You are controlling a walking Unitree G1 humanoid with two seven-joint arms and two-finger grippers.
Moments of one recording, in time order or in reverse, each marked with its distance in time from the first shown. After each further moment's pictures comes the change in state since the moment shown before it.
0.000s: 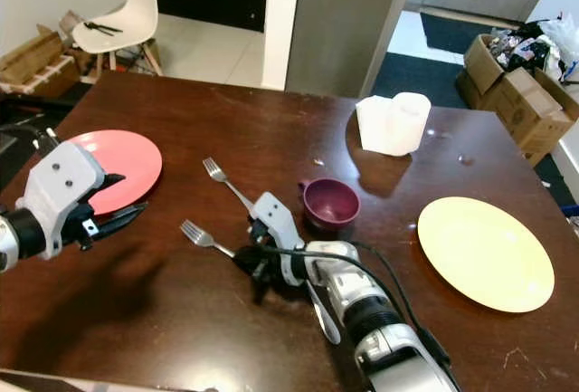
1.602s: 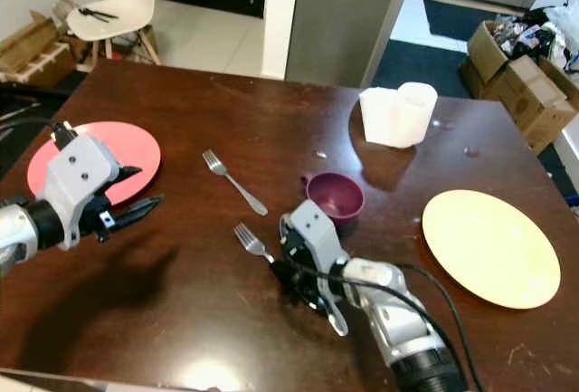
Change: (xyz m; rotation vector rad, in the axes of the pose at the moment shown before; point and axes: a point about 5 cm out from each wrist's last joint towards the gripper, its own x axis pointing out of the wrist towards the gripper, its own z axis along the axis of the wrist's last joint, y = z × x) left arm 0.014 -0.002 0.006 -0.002 -0.053 -0.022; right arm -0.043 0.003 0.003 -0.035 -0.034 -0.301
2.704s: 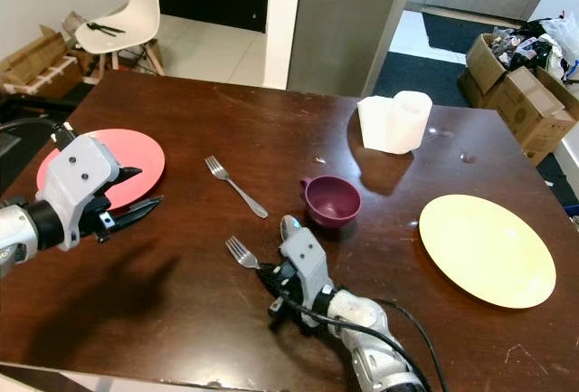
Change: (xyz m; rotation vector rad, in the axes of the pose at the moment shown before) left arm 0.000 0.000 0.000 -0.004 0.005 0.000; right arm 0.006 0.030 -0.041 0.125 -0.198 0.008
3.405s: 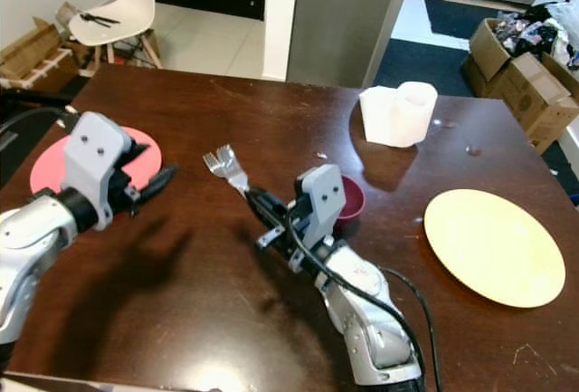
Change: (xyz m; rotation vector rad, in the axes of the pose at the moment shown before) left arm 0.030 0.005 0.007 -0.191 -0.112 0.311; right arm -0.004 0.024 0.121 0.004 -0.466 -0.095
